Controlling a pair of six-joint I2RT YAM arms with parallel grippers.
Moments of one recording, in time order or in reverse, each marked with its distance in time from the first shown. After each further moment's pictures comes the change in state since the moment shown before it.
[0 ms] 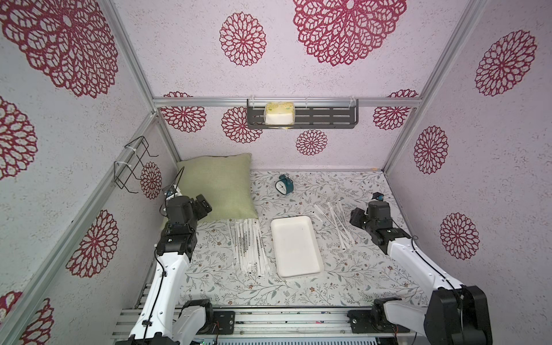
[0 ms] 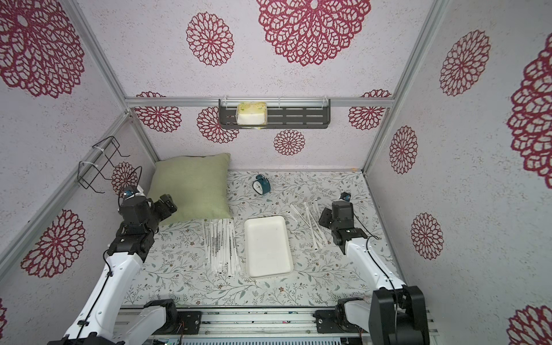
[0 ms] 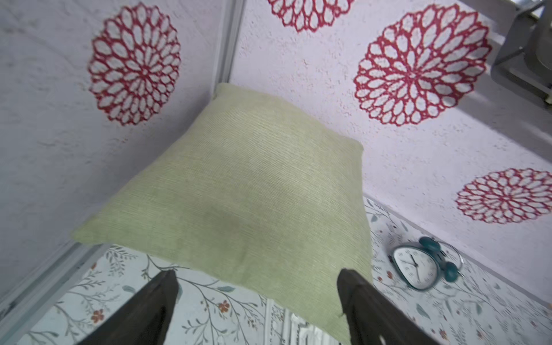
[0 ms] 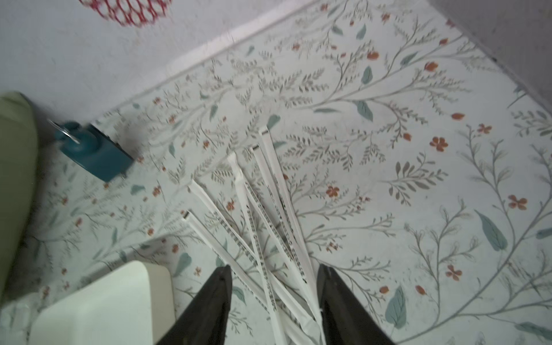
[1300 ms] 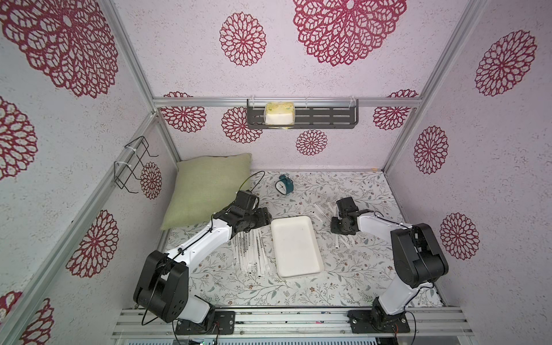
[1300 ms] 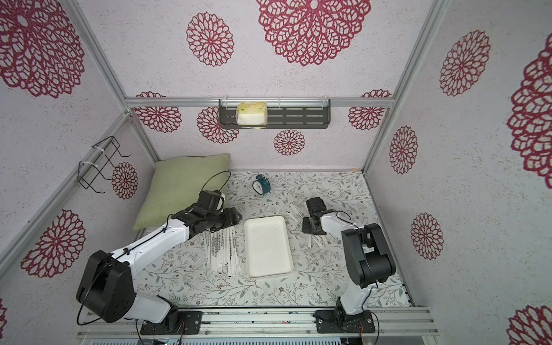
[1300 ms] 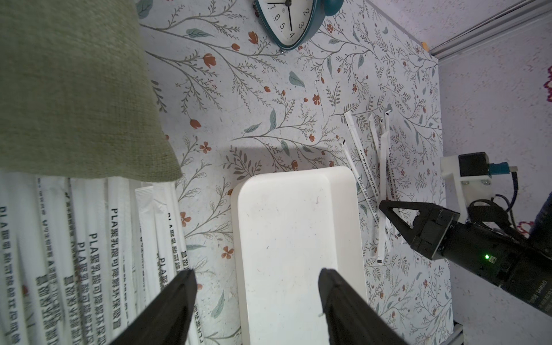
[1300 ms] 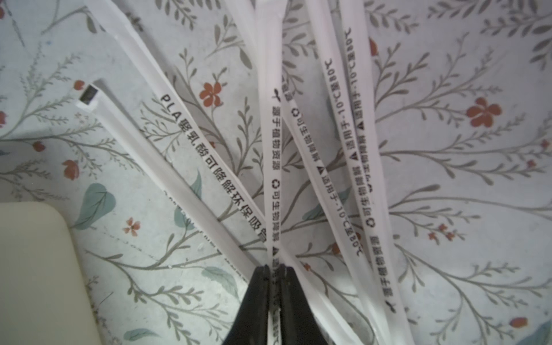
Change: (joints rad) left arm -0.494 0.463 0.129 -0.063 0.319 -0.221; right arm 0.145 0.475 0.229 -0.156 -0.002 -0.087
